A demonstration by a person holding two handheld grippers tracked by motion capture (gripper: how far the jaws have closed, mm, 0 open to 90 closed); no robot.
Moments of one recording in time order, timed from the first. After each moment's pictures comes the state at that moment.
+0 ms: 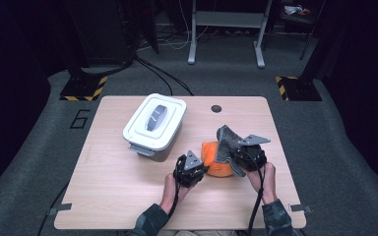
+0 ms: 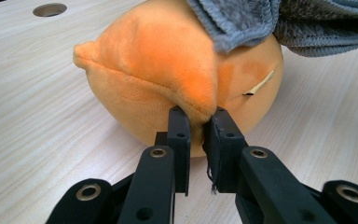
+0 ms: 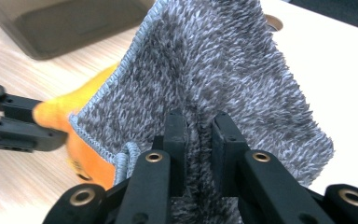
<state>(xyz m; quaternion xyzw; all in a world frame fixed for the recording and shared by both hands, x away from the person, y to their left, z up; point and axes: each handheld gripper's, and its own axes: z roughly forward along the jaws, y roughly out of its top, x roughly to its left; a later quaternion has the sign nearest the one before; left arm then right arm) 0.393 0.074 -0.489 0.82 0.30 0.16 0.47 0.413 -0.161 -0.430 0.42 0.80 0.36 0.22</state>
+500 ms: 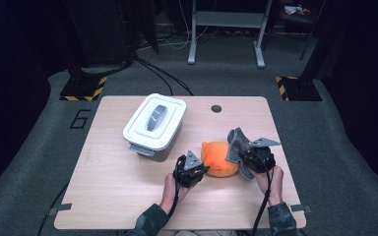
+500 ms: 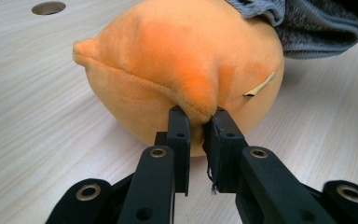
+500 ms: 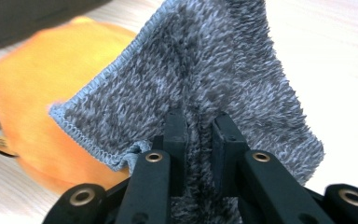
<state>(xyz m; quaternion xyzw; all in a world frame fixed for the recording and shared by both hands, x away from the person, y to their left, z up) 0.393 0.074 -0.490 0.82 0.30 0.15 0.47 0.417 -0.193 -0.452 0.47 0.78 0.35 0.23</state>
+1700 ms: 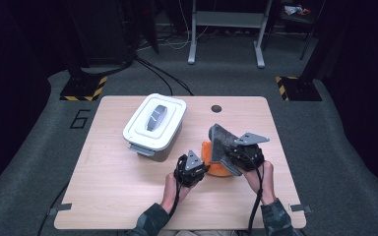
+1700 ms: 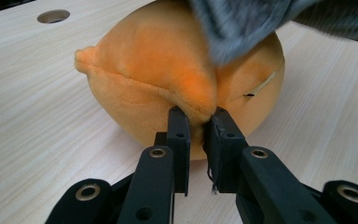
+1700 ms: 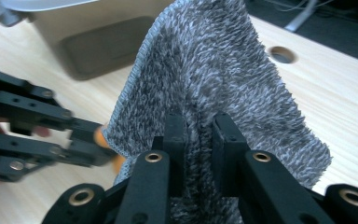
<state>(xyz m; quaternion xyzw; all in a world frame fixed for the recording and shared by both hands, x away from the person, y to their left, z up) 0.393 0.071 -0.487 0.81 0.30 0.17 0.47 0.399 -0.141 -0.403 0.38 0.81 0.39 0.22</state>
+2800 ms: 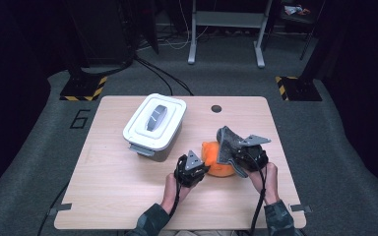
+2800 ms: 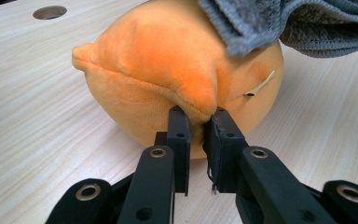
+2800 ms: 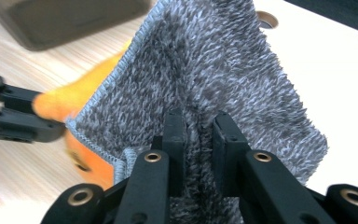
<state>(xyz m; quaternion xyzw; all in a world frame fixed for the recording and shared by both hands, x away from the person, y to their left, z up) 0.393 0.071 -0.490 0.81 0.30 0.16 0.47 0.410 -0.162 -0.427 0.42 0.81 0.35 0.23</state>
